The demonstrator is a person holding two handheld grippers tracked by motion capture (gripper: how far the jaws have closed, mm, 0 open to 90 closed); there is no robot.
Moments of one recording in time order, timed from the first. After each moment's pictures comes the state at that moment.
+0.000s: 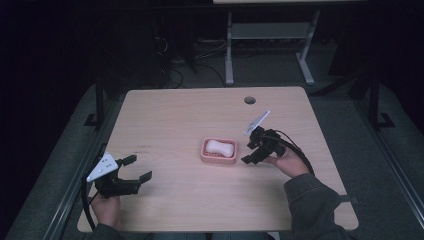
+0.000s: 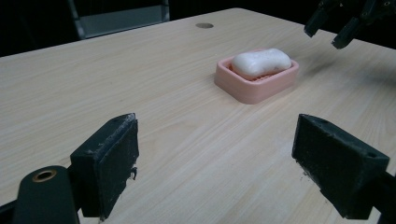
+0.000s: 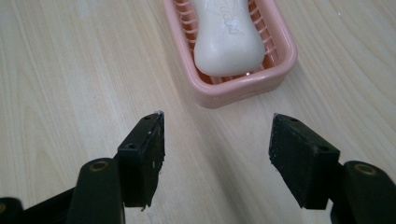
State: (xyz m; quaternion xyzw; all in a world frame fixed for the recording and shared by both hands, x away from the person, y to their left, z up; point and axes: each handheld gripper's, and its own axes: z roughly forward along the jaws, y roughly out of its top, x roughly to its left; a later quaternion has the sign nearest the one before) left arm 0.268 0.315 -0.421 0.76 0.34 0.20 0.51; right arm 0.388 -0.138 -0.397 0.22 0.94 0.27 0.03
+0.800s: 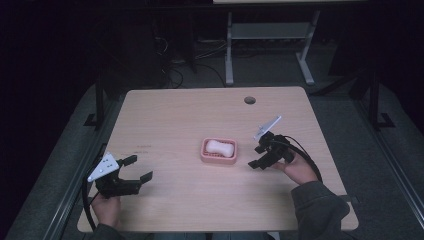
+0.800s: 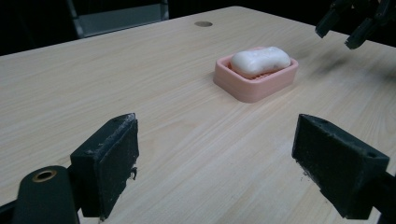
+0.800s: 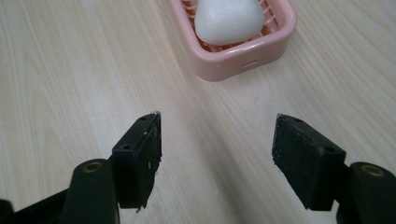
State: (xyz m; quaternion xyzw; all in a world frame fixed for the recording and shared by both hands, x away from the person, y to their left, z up) left arm 0.268 0.313 -0.421 0.76 0.34 0.20 0.51; right arm 0.374 -0.162 -0.404 0.25 0.93 0.28 0.03
